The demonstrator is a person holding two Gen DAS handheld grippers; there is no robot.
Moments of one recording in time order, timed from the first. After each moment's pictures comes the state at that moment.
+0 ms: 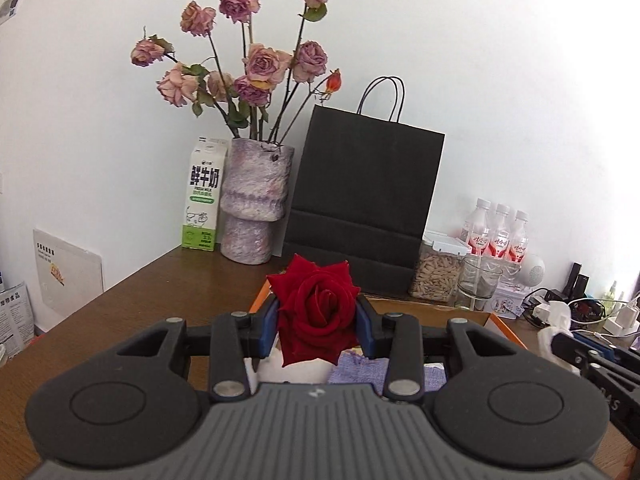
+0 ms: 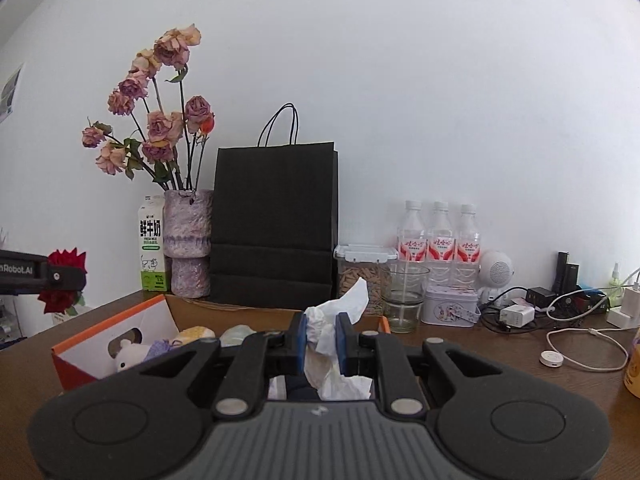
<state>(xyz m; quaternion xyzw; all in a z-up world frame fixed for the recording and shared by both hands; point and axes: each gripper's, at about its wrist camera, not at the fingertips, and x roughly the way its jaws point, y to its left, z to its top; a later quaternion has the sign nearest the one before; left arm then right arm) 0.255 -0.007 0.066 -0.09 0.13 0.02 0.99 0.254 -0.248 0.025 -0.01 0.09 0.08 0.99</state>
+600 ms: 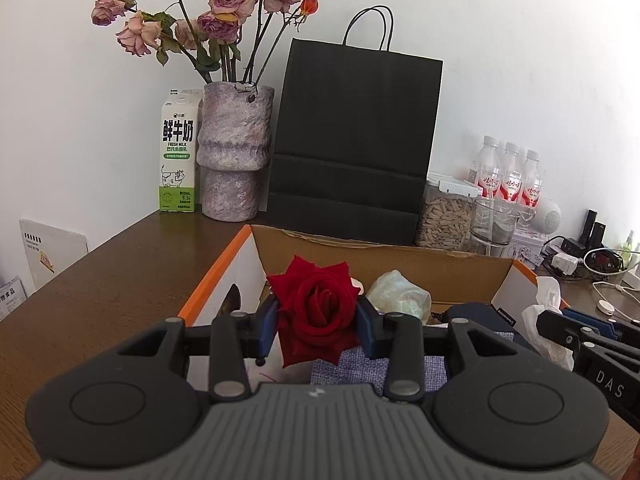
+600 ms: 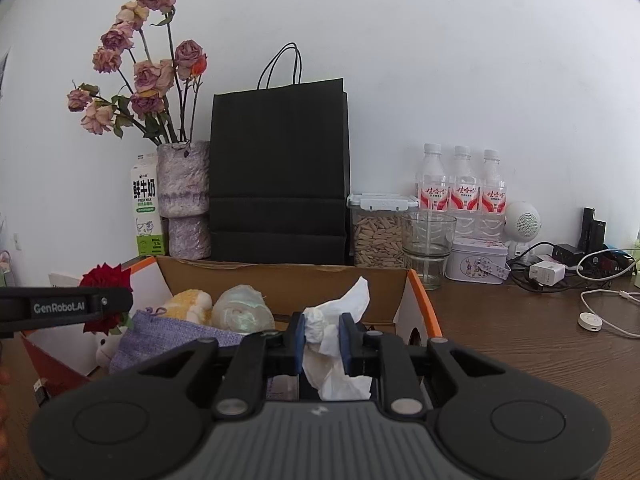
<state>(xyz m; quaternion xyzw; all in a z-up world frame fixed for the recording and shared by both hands) 0.306 -0.025 0.018 -0.06 0.19 0.01 0.98 0.300 -0.234 -0.011 -0.01 0.15 0.08 0.98</state>
